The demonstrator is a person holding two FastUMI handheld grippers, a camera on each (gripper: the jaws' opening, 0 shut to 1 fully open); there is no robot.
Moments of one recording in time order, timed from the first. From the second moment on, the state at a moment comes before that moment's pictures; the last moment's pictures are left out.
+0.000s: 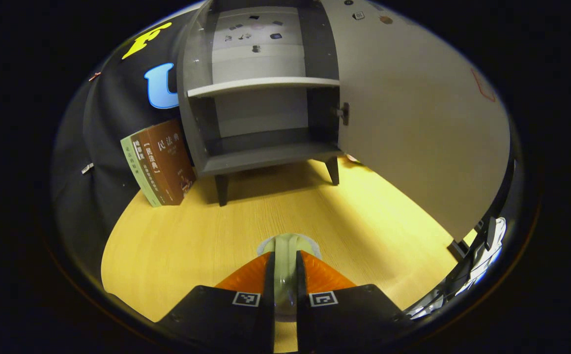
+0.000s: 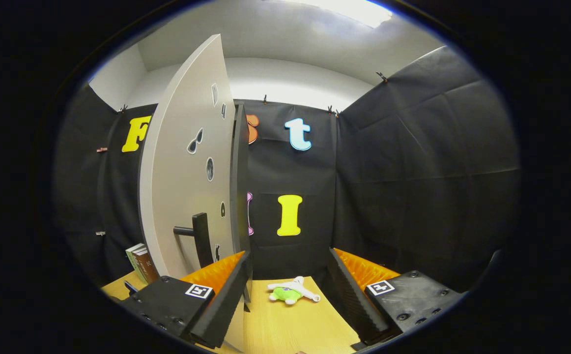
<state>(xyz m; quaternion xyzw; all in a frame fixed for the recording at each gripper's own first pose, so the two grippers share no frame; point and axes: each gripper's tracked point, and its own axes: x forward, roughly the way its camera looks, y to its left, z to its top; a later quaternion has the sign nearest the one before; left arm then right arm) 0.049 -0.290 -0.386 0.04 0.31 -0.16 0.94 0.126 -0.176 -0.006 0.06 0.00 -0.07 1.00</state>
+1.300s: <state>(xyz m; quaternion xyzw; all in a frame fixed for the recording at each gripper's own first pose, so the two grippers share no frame) 0.048 -0.291 -0.358 0.00 0.29 -0.16 0.94 0.136 -0.180 -0.010 0.06 0.00 -0.06 1.00</state>
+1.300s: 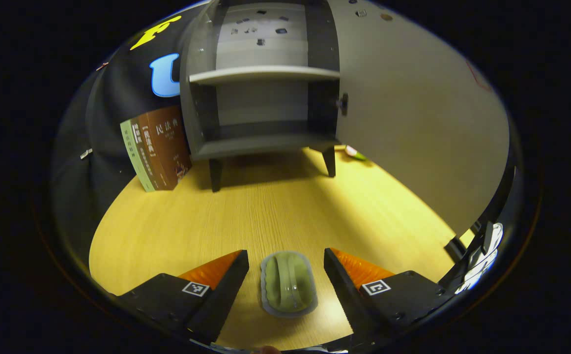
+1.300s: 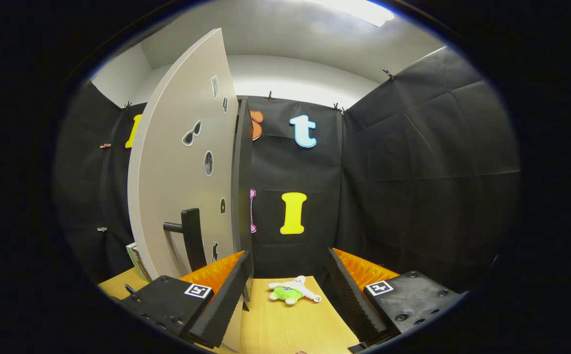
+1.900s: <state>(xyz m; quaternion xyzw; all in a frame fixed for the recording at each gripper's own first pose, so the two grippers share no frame) 0.070 -0.220 -0.083 -0.01 0.07 -0.13 0.99 0.127 -0.173 0.005 0.03 -0.01 -0.07 1.00</state>
